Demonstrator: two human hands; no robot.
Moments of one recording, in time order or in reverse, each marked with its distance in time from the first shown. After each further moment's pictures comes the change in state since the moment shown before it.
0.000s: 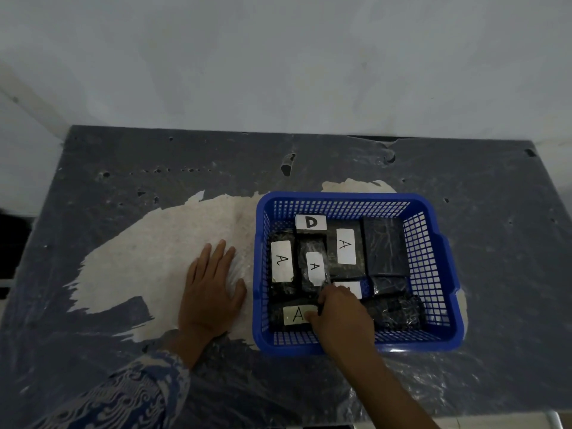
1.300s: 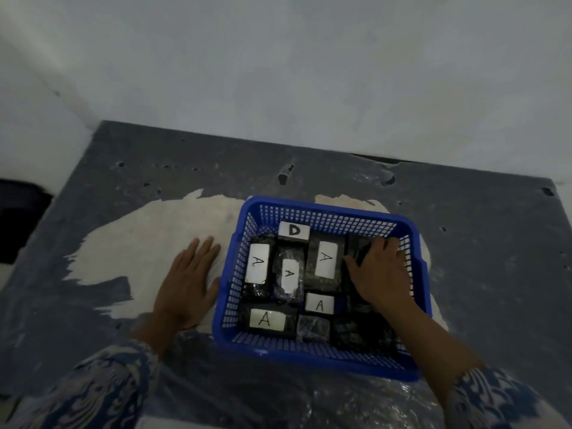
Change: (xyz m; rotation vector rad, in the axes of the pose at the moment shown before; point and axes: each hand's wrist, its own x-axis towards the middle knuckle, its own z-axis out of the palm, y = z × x) left_hand -0.007 0.015 -0.014 0.086 -0.067 -0.028; right_hand 0.106 0.088 -0.078 -0.104 0.229 -0.061
